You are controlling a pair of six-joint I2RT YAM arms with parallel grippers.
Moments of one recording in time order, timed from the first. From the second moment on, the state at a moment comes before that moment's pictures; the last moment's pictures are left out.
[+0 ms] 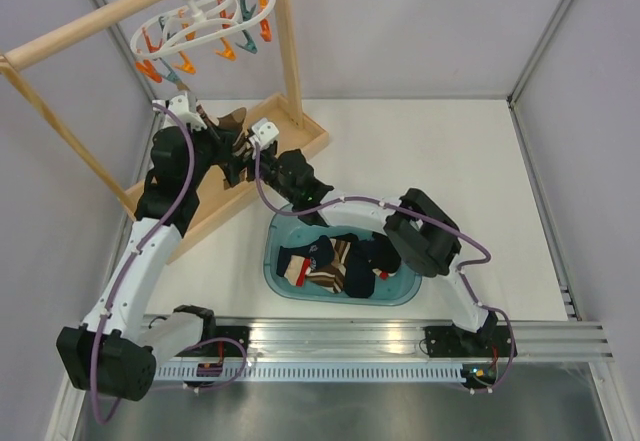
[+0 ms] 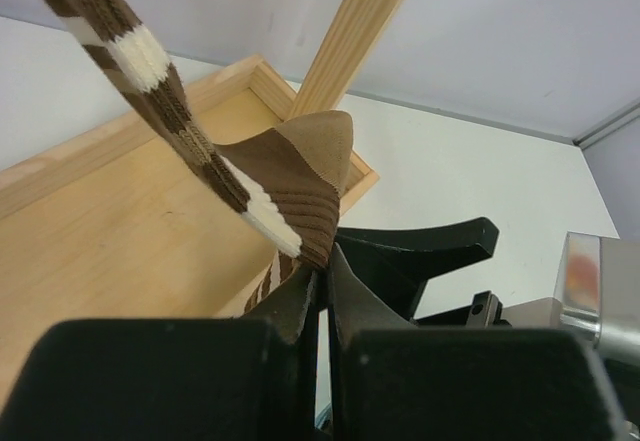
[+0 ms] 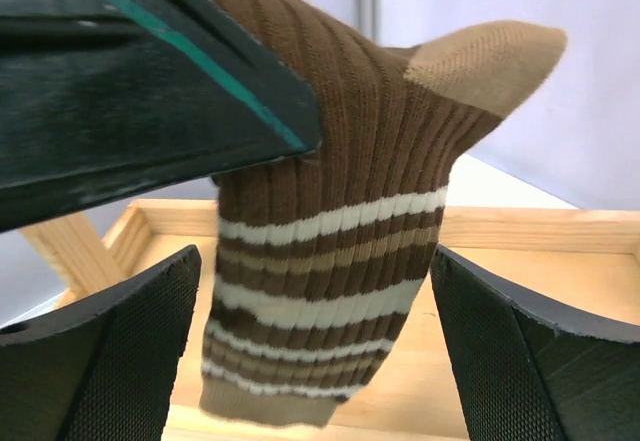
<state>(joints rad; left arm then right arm) -0.17 1.07 1.01 -0.10 0.02 -0.40 0.96 2.19 1.61 0.75 0.08 0.07</state>
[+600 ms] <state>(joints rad) -0.21 1.05 1.00 -0.11 0.03 -0.40 1.02 2.17 1.51 0.83 0.36 -0.03</state>
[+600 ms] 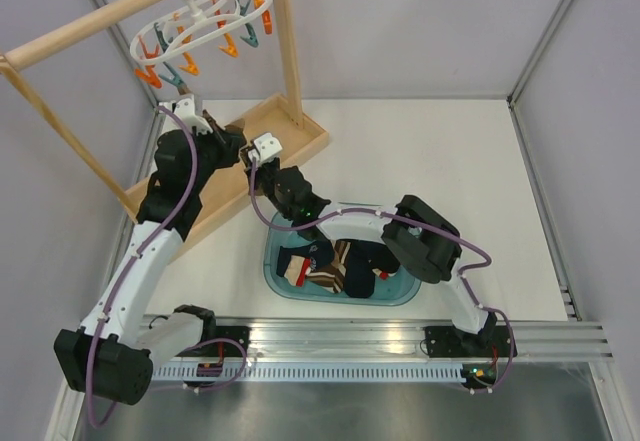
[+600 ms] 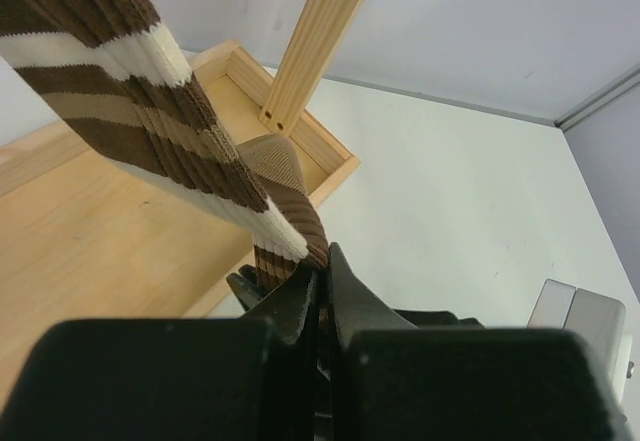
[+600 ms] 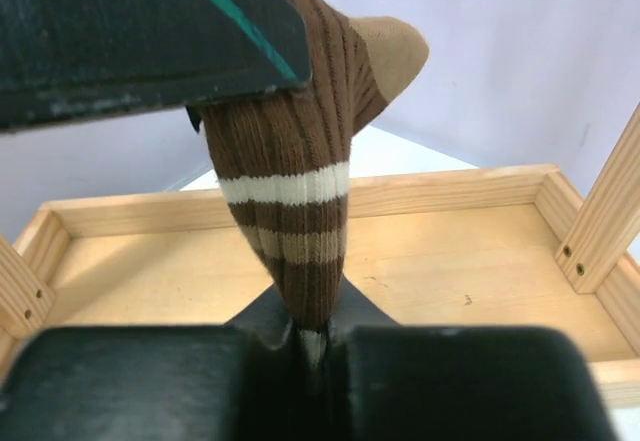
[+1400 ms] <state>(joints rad) -0.22 0.93 1.00 -0.23 -0.22 -0.26 1.03 2.01 1.50 0.77 0.37 0.02</state>
